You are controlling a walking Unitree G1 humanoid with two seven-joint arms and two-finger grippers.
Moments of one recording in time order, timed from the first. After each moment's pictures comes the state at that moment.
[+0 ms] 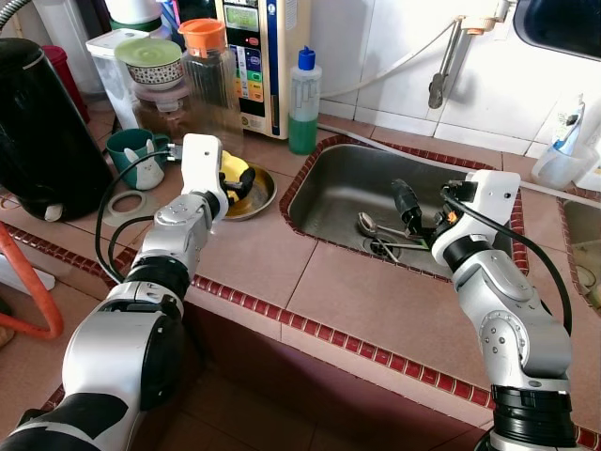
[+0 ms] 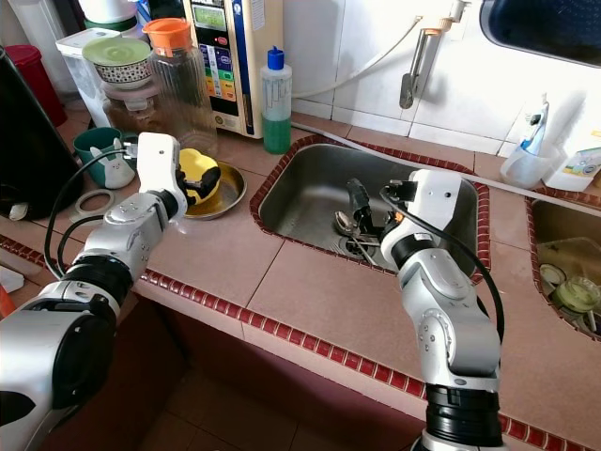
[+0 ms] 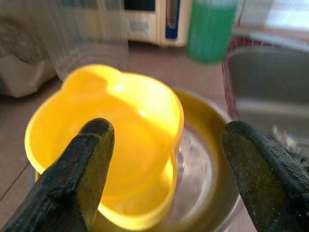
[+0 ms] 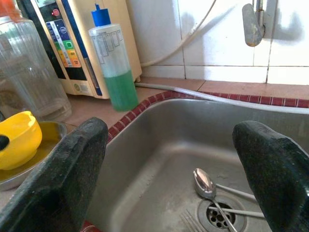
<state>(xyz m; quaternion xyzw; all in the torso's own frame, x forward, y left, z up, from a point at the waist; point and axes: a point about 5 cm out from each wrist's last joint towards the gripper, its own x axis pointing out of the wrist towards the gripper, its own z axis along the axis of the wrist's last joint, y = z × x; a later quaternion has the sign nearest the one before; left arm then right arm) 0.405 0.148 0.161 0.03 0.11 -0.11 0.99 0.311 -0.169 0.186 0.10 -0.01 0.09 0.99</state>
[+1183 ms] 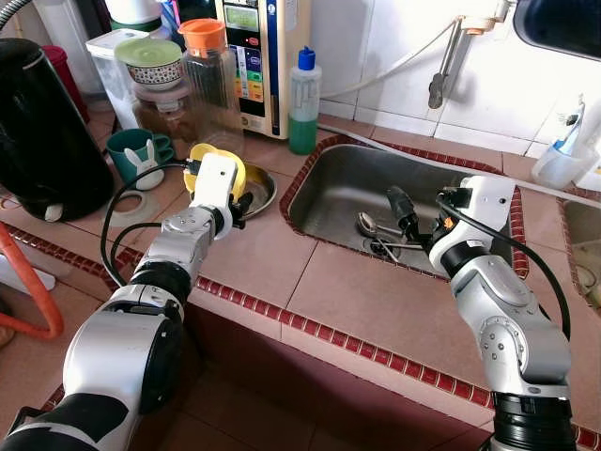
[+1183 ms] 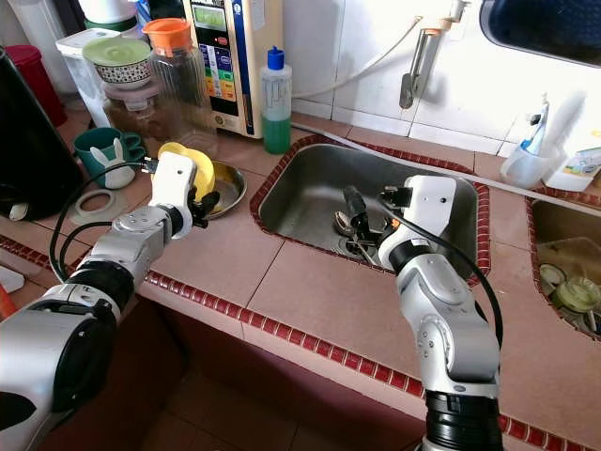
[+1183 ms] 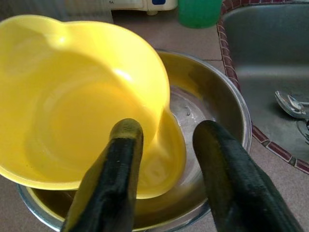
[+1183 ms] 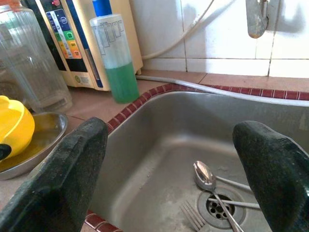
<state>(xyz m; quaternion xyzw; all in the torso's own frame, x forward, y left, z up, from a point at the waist) 0.400 0.147 0.147 0.07 0.14 -0.13 0.98 0.307 -0.167 0.181 0.09 0.00 0.09 0.99</state>
